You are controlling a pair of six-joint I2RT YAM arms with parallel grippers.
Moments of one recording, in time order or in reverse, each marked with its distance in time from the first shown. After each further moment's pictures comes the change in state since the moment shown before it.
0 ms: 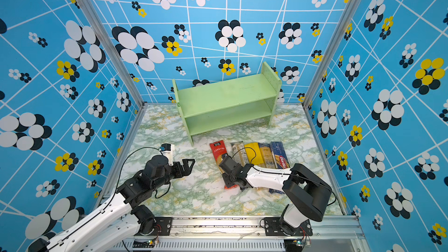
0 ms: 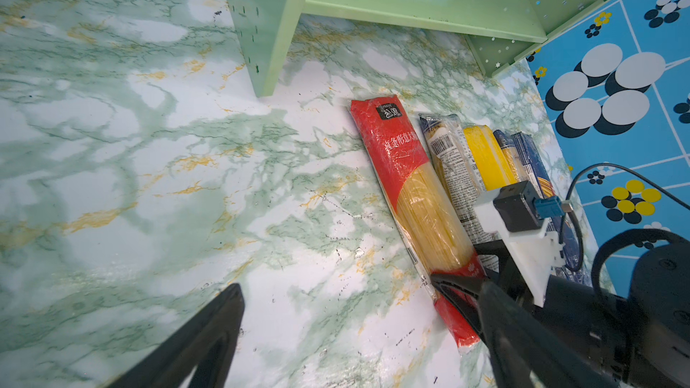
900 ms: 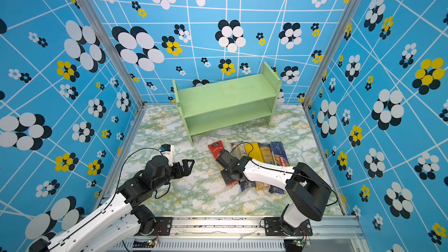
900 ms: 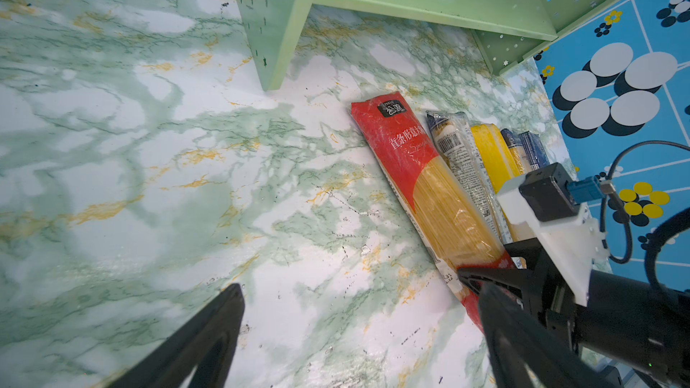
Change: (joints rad) left arm 0.012 0.000 -0.011 0.000 0.008 -0.003; right arm -0.014 0.007 0.168 -0.249 -0.031 -0.033
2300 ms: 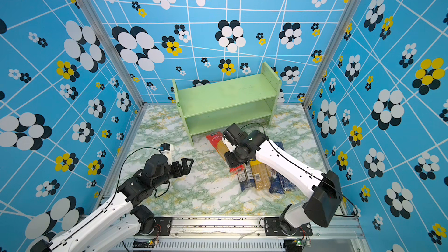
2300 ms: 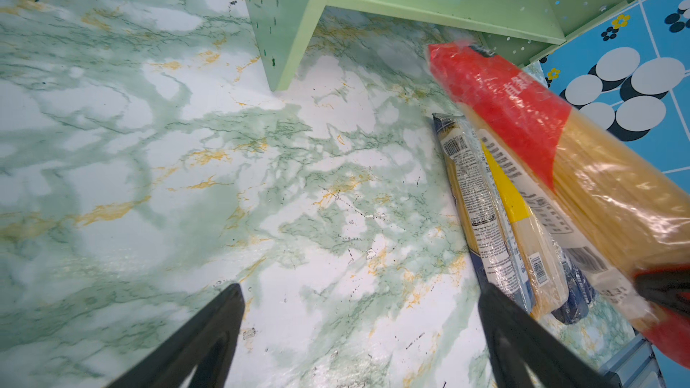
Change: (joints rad) left arm 0.057 0.019 0.000 0.008 0.043 0.023; right arm -0.131 -0.109 0.483 -0.587 -0.188 -0.101
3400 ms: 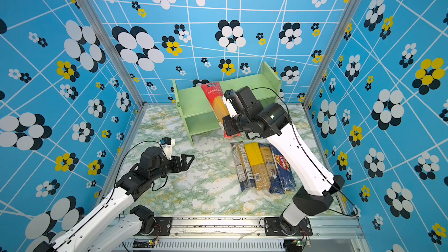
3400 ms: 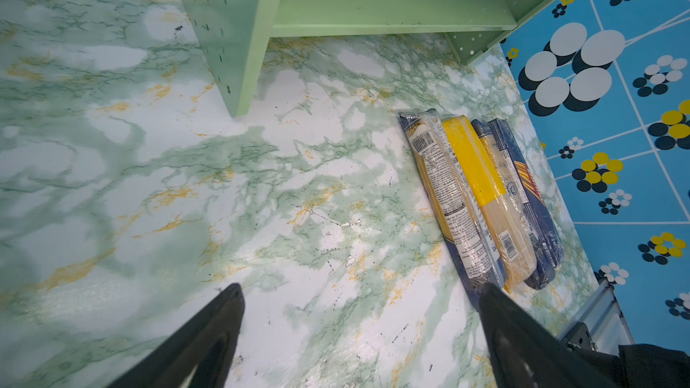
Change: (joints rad) left arm 0.132 0.053 0.077 0.019 0.235 0.147; right arm -0.035 0.204 0.800 -0.190 0.129 0.014
